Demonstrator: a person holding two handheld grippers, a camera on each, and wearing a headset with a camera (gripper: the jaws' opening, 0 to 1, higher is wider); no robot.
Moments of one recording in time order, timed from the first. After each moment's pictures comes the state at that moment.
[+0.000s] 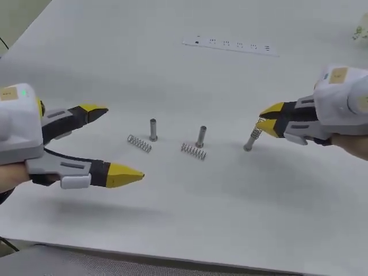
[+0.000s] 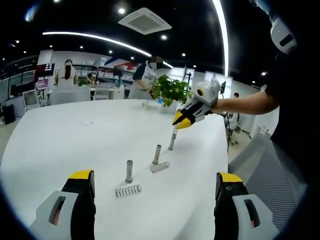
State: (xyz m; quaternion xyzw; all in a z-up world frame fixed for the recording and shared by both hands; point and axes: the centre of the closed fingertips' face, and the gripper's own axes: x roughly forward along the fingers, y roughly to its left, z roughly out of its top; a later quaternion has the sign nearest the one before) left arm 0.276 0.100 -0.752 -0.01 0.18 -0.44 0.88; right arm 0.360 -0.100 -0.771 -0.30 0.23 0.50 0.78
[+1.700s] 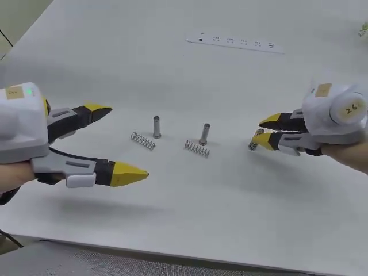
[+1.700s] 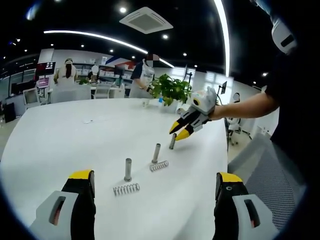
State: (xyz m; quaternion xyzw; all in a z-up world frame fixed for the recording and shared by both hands) left arm 0.273 0.099 -0.754 -0.01 0.18 -0.43 0.88; right arm 0.362 -0.104 -0.806 -0.27 0.27 0.49 0.78
